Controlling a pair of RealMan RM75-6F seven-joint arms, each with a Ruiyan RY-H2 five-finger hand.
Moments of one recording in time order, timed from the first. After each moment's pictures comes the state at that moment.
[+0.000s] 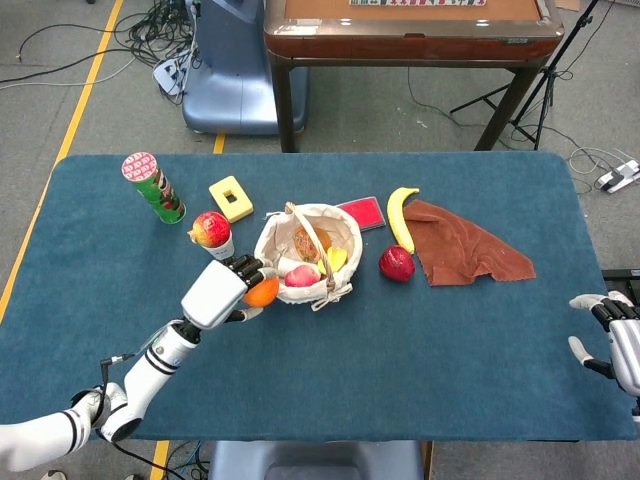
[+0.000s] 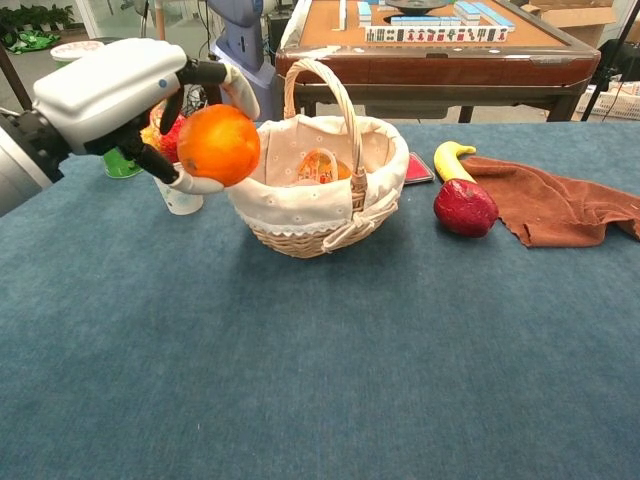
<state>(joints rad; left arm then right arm) -0.71 -1.59 -0.17 -1.28 1.71 1.30 0.11 0.06 -1.00 0.06 -1.61 -1.47 1.47 0.07</state>
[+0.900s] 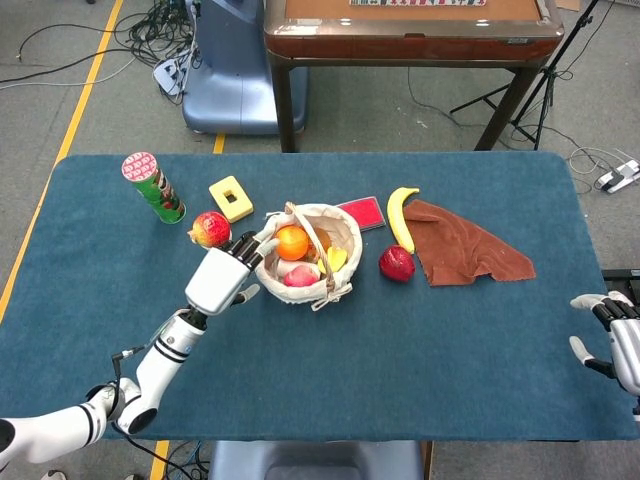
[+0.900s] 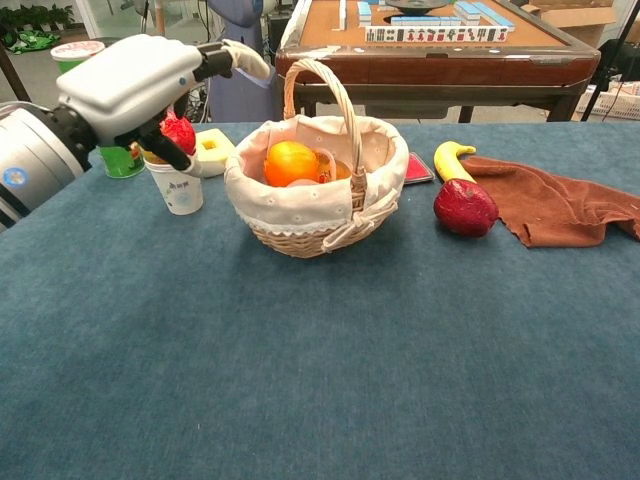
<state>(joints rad) -0.73 -1.63 -0.19 -1.26 1.58 1.28 0.27 0.06 -1.00 0.07 -1.60 -1.47 1.46 0.08</state>
